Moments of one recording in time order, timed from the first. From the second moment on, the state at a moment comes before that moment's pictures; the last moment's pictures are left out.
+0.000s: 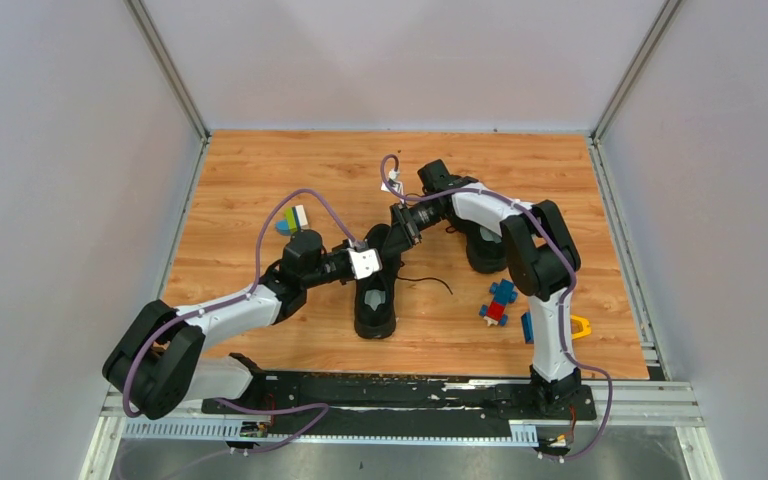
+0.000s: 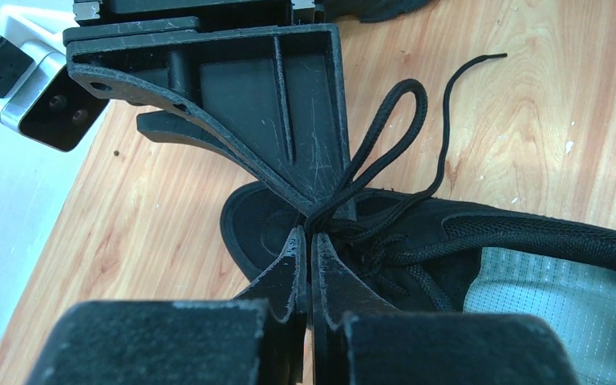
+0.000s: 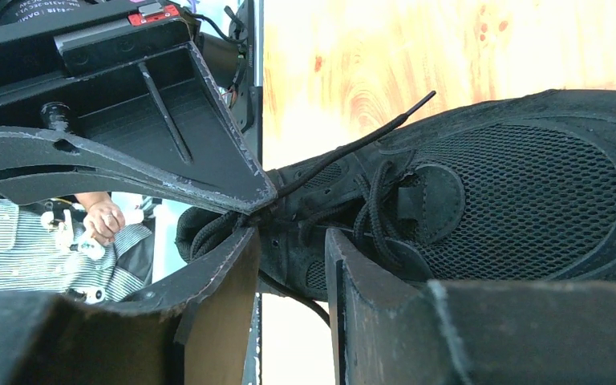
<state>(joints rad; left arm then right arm) -0.60 1.27 0.48 0.48 0.46 0.66 0.48 2.13 1.54 -0.55 -1.26 -0.13</state>
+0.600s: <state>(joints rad) -0.60 1.27 0.47 0.50 0.46 0.64 0.49 2.19 1.56 -0.55 -1.33 -0.08</state>
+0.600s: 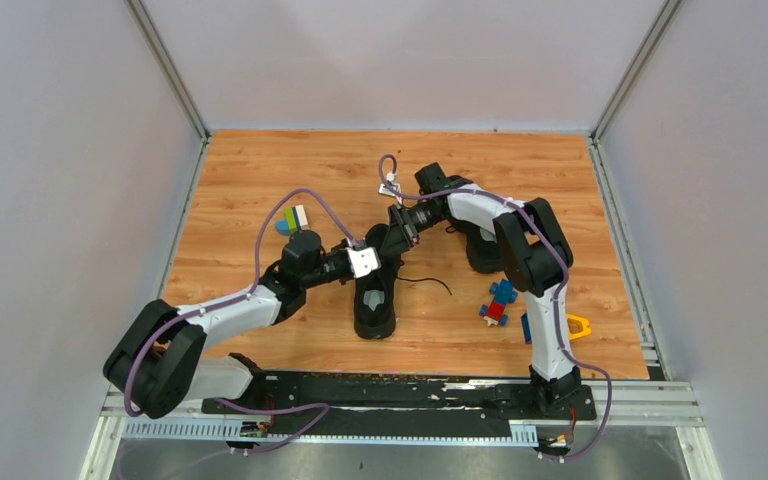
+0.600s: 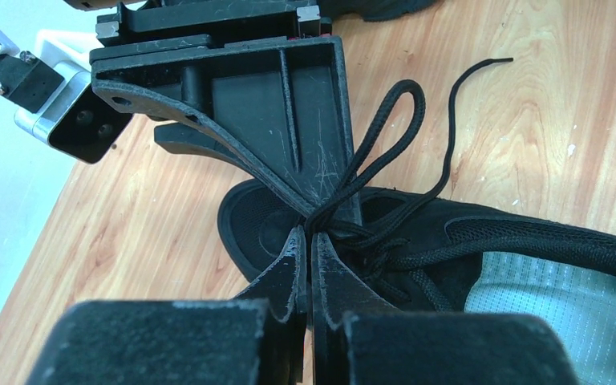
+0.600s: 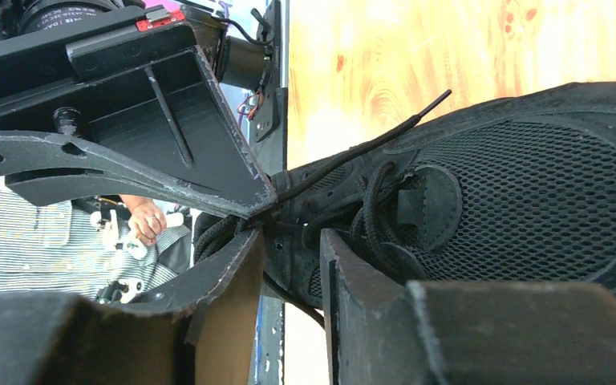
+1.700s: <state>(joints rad) -0.61 1.28 0.48 0.48 0.43 0.57 0.47 2.15 1.50 -0.47 -1.34 0.03</state>
